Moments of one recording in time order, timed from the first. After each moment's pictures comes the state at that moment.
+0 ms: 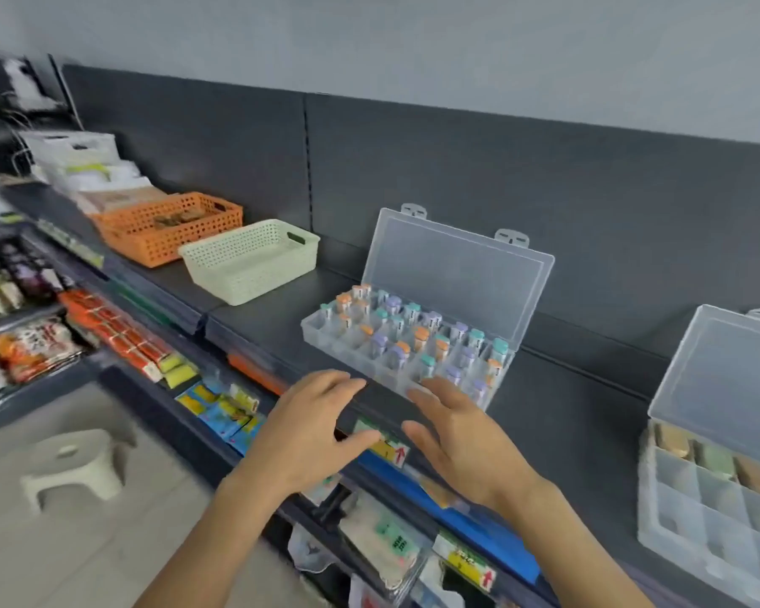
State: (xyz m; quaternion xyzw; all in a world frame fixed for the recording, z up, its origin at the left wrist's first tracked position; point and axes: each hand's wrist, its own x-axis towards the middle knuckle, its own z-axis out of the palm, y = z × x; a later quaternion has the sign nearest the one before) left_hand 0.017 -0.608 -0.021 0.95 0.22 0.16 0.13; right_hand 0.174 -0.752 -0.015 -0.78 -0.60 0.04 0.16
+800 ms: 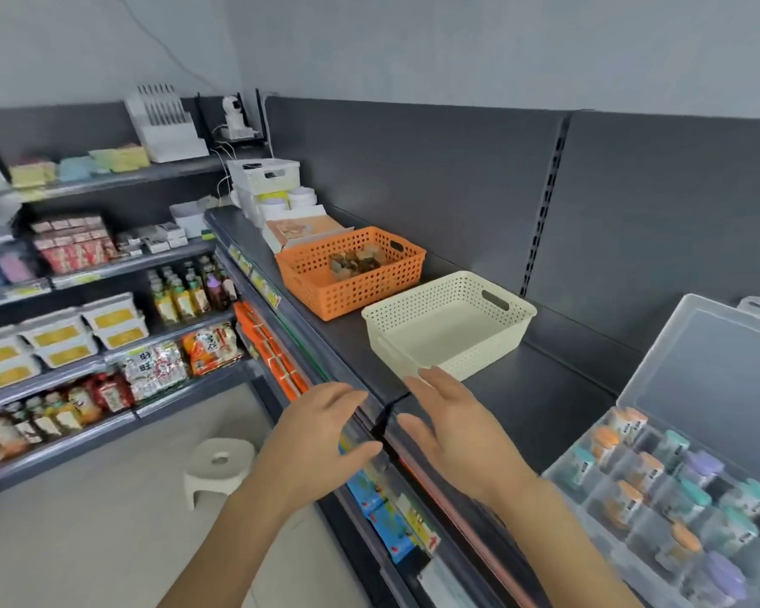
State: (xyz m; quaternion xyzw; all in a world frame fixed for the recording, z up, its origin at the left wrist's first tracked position) left_hand -0.086 -0.298 -0.026 0.90 0.40 0.15 0.08; right_hand 0.104 -0.366 -0.021 -0.67 -0.71 0.03 0.22
